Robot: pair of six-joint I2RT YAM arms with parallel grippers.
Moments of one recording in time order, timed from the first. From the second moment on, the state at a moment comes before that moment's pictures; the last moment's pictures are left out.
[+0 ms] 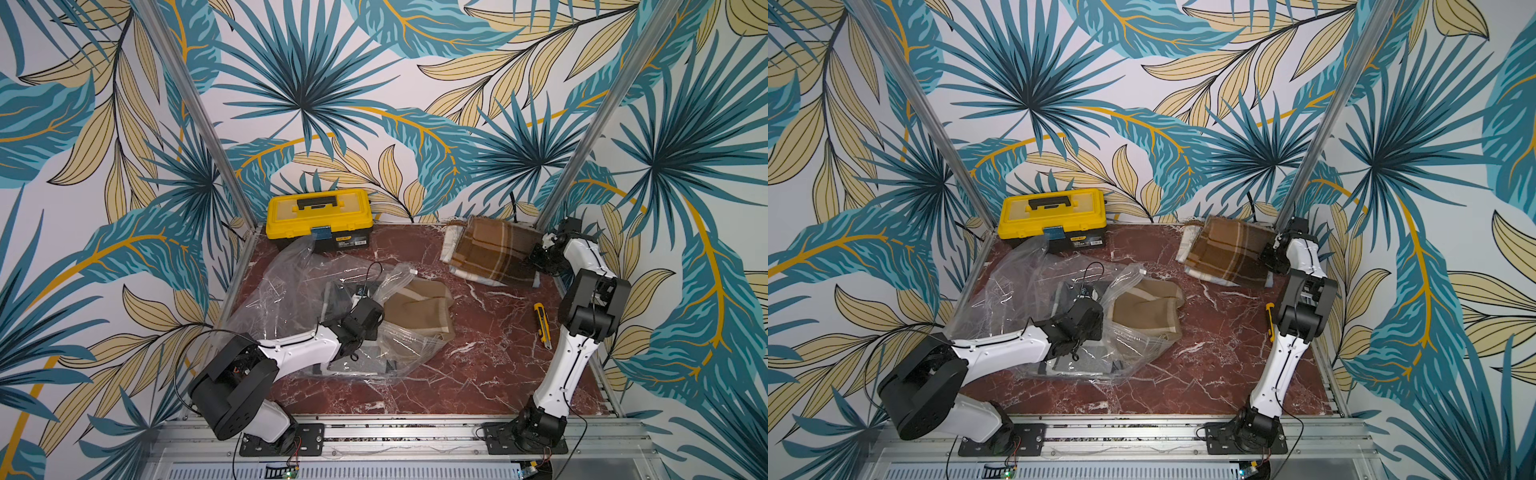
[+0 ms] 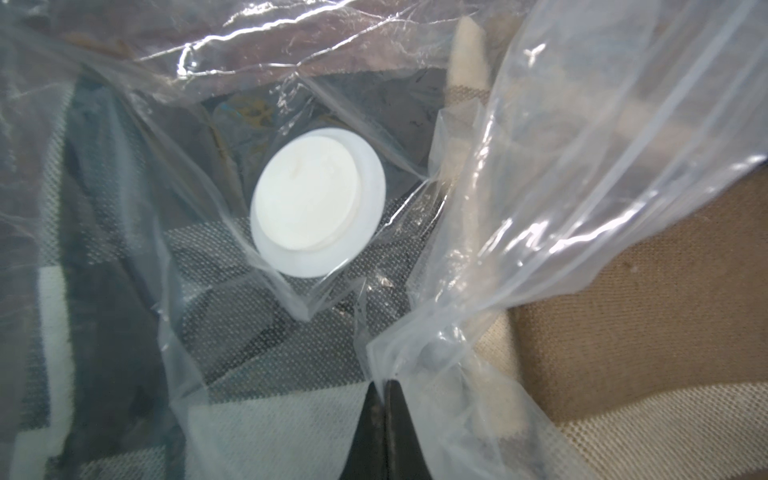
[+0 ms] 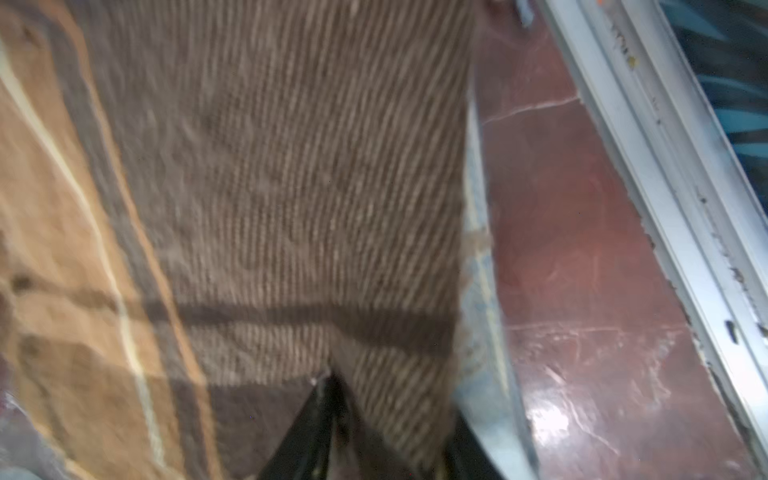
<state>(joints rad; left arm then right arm) -0.73 1.49 0.72 -0.14 -0.36 -0.54 -0.40 2.24 1.90 -0.81 -0.26 0.20</state>
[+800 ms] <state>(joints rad) -0.75 1.52 0.75 -0.14 -0.36 -0.53 -0.35 1.89 1.59 -0.50 -0.53 0.31</state>
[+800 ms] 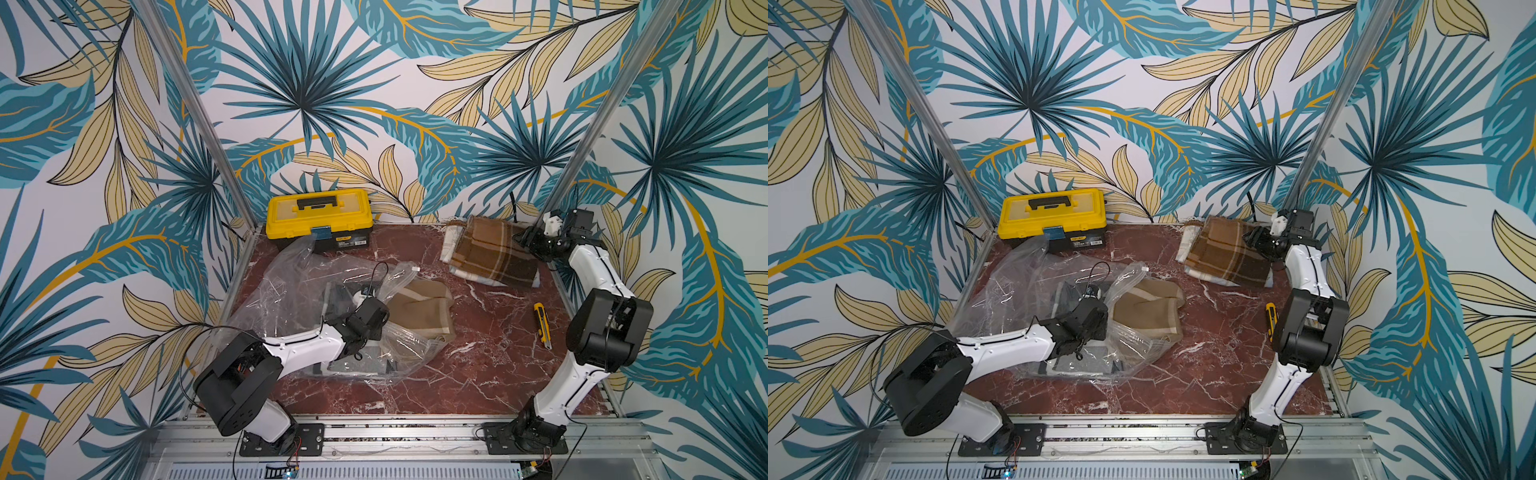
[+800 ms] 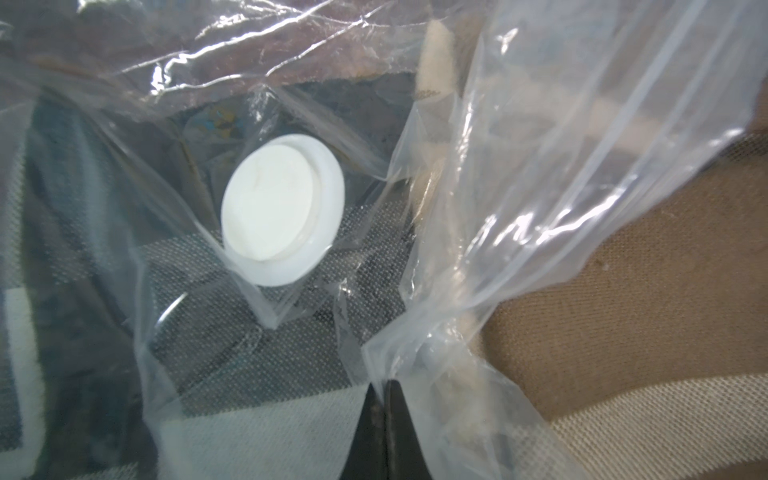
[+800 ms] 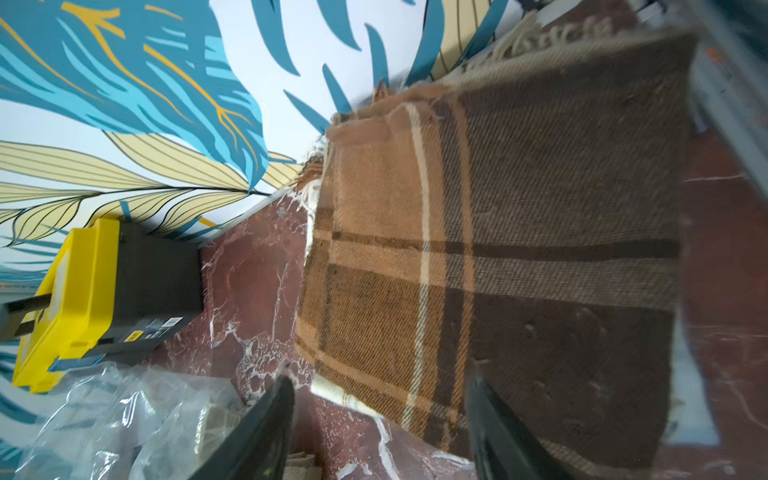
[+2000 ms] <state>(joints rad) -0.76 1.25 0.77 -0.22 -0.31 -0.43 0.18 1.89 1.12 -0.22 -0.49 0.45</state>
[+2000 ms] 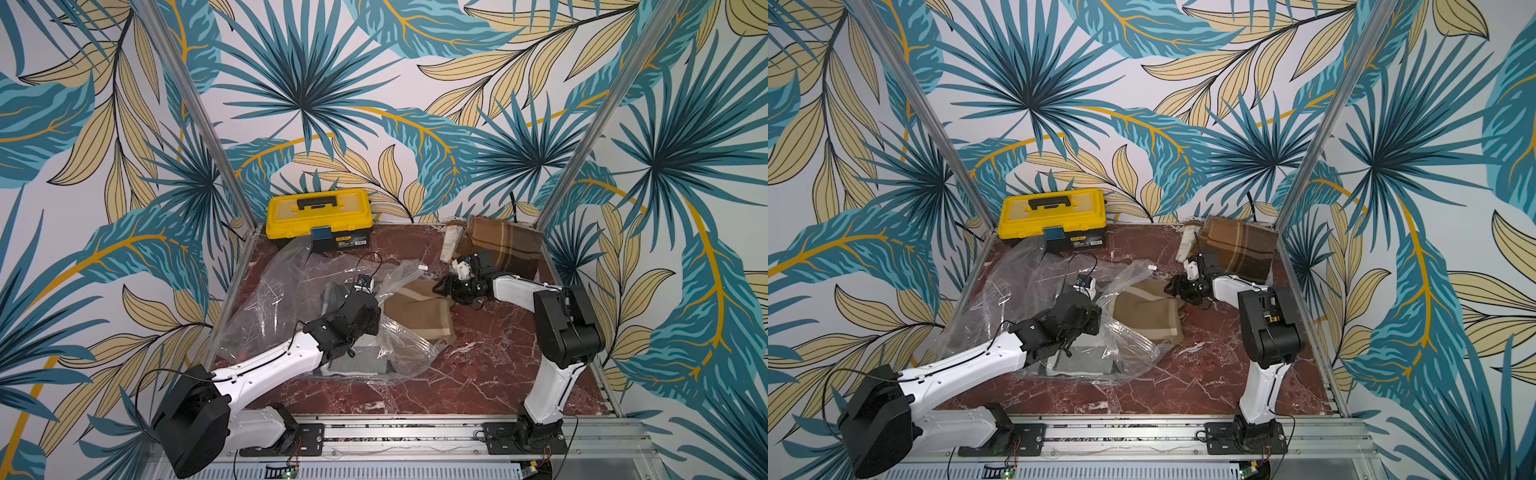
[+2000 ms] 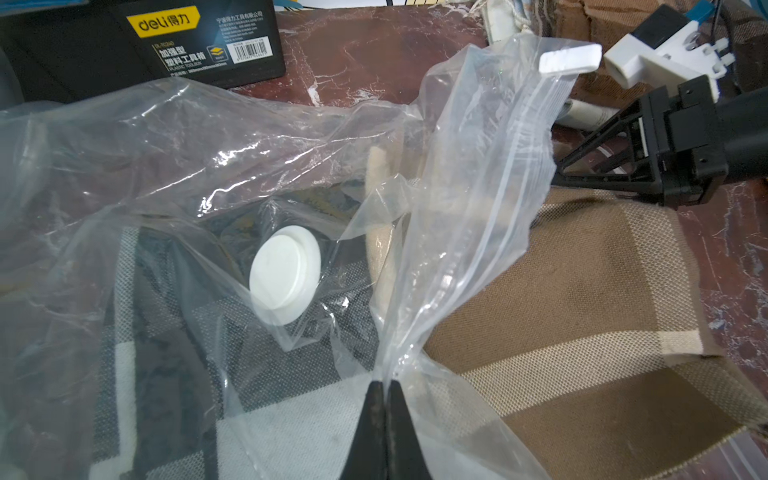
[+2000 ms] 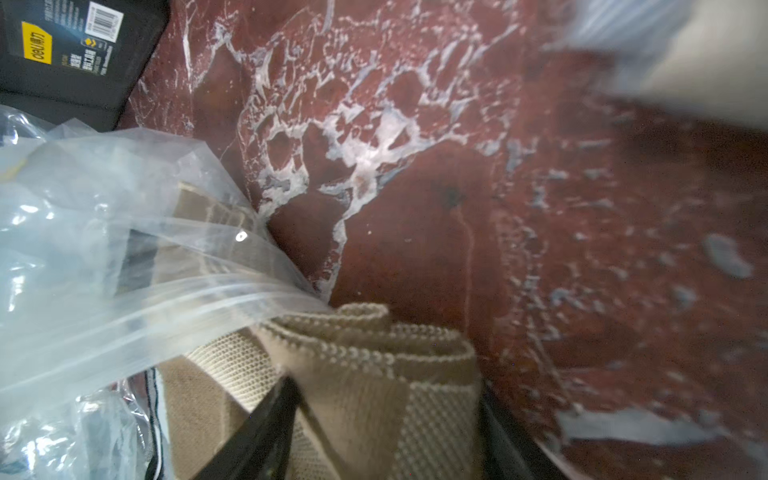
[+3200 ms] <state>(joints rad) -0.76 1.34 0.74 -0.17 -0.38 -0.46 0.26 1.66 1.17 -0.19 -0.64 0.63</state>
